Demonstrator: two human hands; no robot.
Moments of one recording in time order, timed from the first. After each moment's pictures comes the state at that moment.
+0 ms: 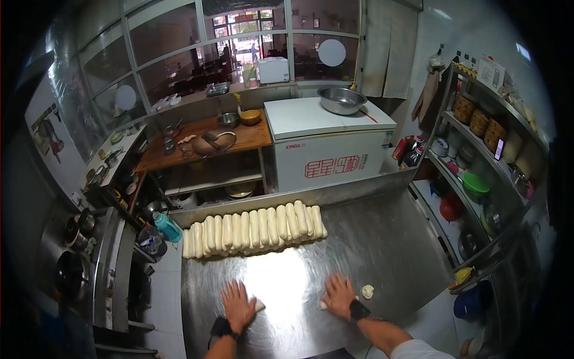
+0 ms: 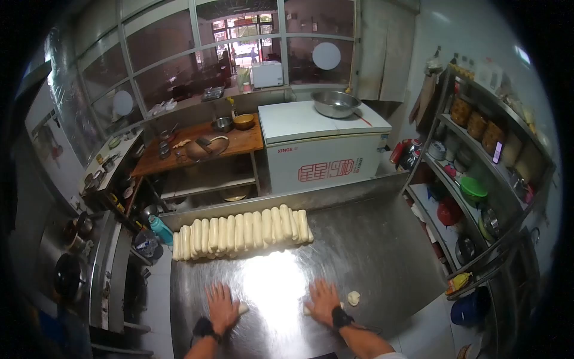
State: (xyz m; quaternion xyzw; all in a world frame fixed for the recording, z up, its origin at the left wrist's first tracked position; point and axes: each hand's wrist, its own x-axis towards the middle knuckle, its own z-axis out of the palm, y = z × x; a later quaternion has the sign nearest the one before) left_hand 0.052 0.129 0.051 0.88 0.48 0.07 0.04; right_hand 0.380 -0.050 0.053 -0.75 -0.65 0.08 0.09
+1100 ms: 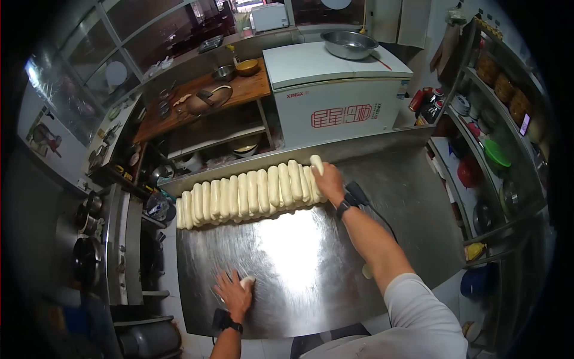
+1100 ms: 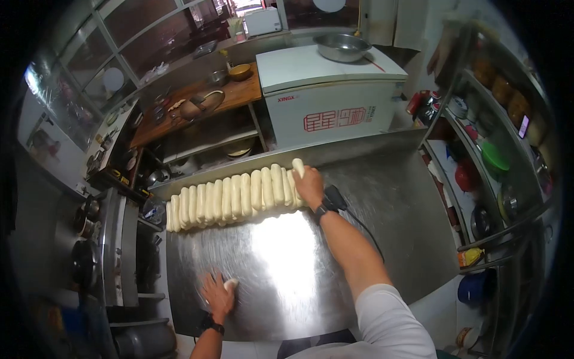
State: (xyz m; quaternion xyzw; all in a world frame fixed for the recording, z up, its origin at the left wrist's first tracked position) left_hand 0.059 0.066 0.038 0.76 0.65 0.02 0.06; right_hand 0.505 0.212 0.106 -0.80 -0.46 0.11 0.38
